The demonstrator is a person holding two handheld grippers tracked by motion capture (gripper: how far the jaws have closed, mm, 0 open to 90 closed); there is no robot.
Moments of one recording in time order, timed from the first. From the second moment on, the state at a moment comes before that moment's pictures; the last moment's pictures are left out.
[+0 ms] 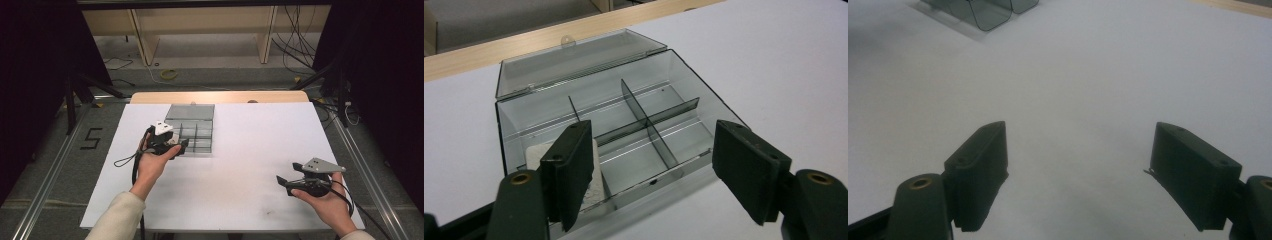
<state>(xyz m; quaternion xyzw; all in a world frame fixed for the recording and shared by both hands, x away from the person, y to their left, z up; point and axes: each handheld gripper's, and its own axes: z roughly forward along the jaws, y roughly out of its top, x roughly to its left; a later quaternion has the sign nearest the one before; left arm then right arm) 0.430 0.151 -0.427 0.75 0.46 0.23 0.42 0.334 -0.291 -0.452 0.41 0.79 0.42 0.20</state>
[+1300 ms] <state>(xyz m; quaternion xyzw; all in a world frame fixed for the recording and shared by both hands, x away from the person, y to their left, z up) 0.383 0.148 -0.429 0.77 0.40 0.22 0.44 0.334 -0.290 -0.451 0.40 0.79 0.42 0.20</state>
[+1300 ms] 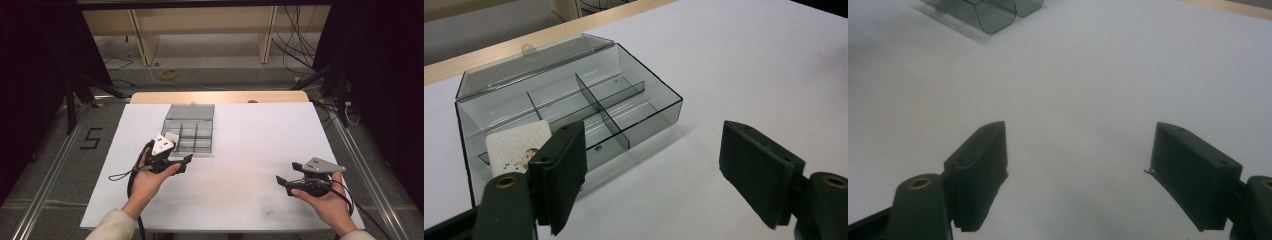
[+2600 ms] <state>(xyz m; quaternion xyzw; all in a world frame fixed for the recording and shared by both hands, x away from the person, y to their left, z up) 0.336 0.175 -0.457 0.80 0.38 0.21 0.41 0.334 -0.292 -0.453 0.40 0.79 0.42 0.19</state>
